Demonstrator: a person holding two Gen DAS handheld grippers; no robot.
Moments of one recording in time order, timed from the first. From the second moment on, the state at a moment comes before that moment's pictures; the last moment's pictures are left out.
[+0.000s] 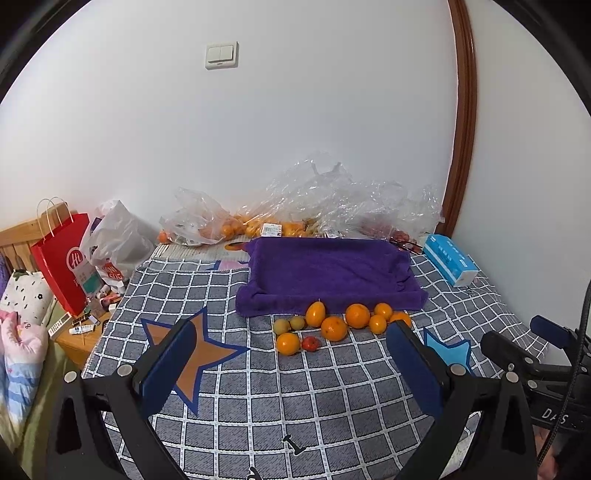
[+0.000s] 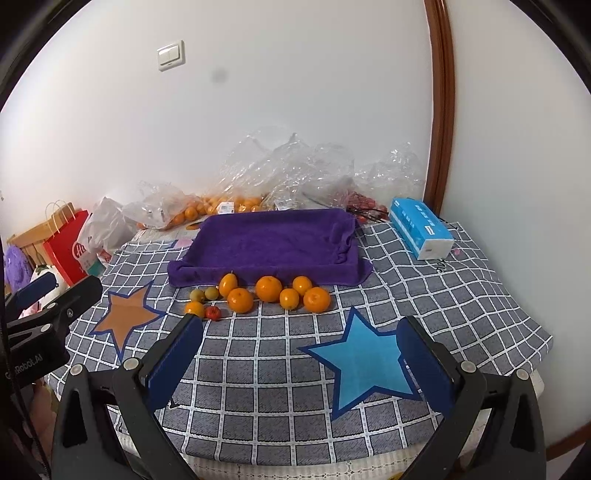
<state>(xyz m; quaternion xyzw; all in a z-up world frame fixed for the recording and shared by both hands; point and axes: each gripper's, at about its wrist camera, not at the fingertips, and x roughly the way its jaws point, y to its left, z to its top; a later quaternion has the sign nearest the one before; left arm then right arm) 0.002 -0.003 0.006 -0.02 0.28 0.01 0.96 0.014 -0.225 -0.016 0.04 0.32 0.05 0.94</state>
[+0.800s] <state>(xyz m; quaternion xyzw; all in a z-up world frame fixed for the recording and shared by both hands) -0.001 -0.009 0.008 -0.03 0.28 -0.01 0.96 0.016 -0.220 -0.015 0.03 0.33 0.05 0.94</state>
